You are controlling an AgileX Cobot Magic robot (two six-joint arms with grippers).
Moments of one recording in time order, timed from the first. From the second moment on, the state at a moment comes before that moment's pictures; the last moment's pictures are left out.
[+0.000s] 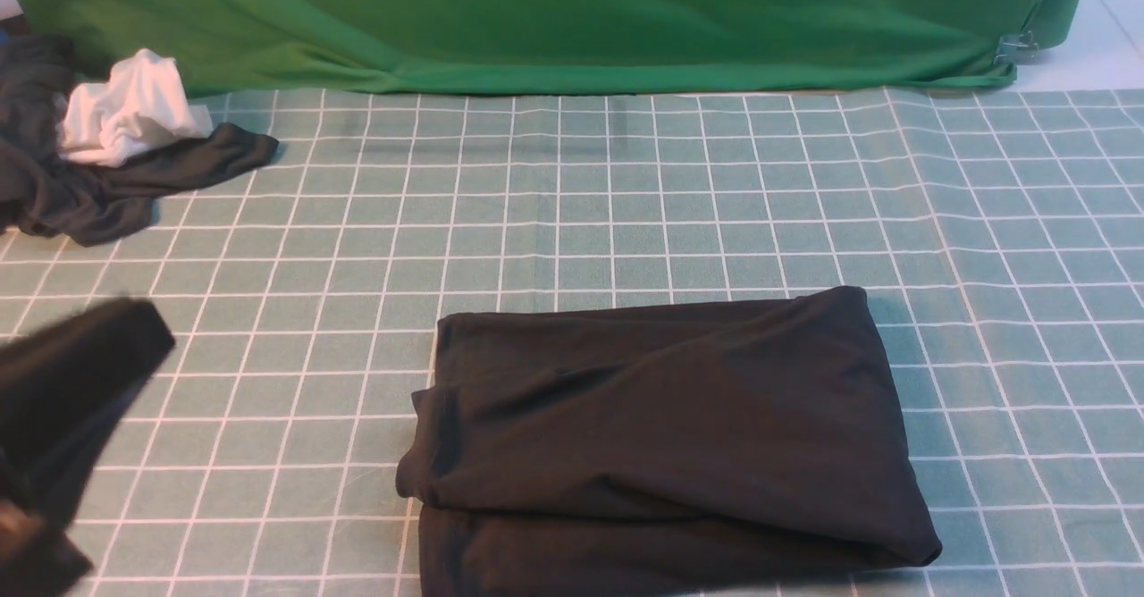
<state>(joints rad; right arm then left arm) 0.11 0.00 0.01 -0.03 0.24 -0.04 -0.12 0.31 -0.42 -0.85 0.42 0.53</state>
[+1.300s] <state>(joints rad) 0.11 0.00 0.01 -0.03 0.24 -0.03 -0.15 0.00 0.00 0.00 0.11 0.00</state>
